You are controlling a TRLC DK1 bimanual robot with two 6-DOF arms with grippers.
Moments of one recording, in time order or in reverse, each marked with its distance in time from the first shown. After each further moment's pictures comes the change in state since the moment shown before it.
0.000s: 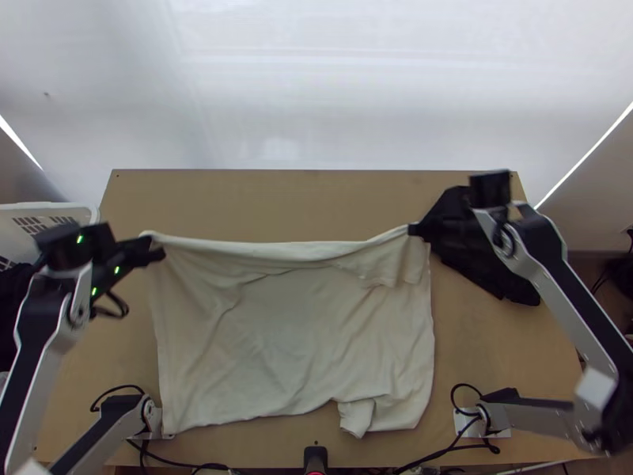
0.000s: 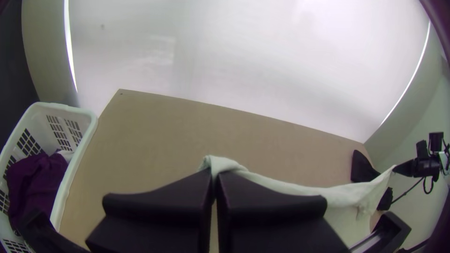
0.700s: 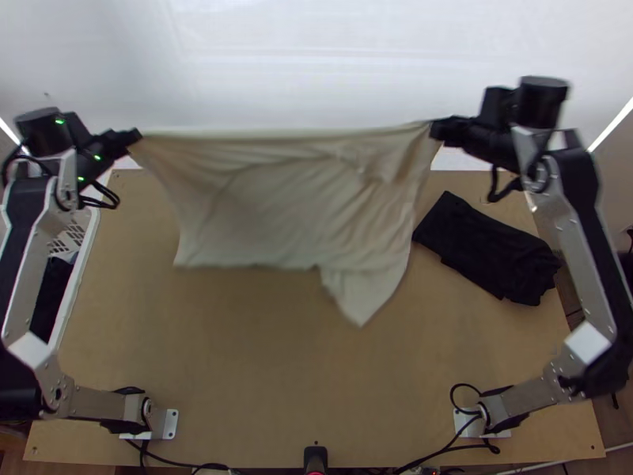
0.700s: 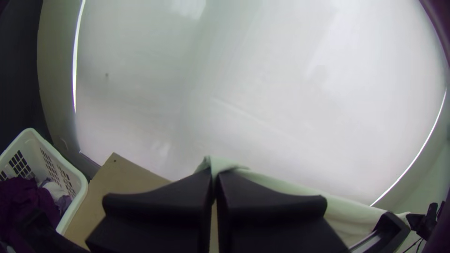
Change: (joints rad) left arm 0.039 0.537 0.700 0.046 -0.068 -0.216; right arm -0.084 0.223 0.615 0.062 -0.004 0.023
